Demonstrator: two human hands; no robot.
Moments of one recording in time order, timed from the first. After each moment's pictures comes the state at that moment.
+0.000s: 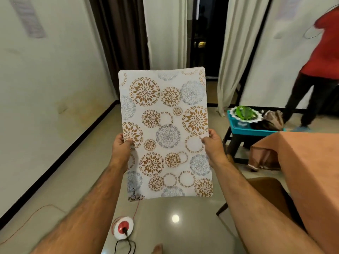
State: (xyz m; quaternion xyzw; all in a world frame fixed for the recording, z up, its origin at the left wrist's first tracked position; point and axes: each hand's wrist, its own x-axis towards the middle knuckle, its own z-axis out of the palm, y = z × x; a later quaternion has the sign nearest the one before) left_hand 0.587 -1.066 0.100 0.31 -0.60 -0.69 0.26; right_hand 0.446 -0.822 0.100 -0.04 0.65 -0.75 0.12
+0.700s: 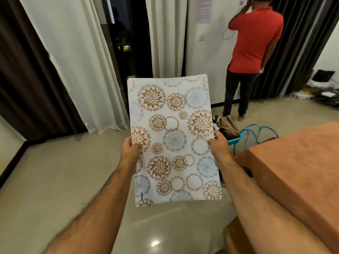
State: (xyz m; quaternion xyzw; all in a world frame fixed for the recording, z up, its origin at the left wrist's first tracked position) left_hand 0.096 -1.077 0.097 0.19 -0.64 -0.74 0.07; right_hand 0.067 -0.803 0.087 0.13 0.69 -0.71 -0.06
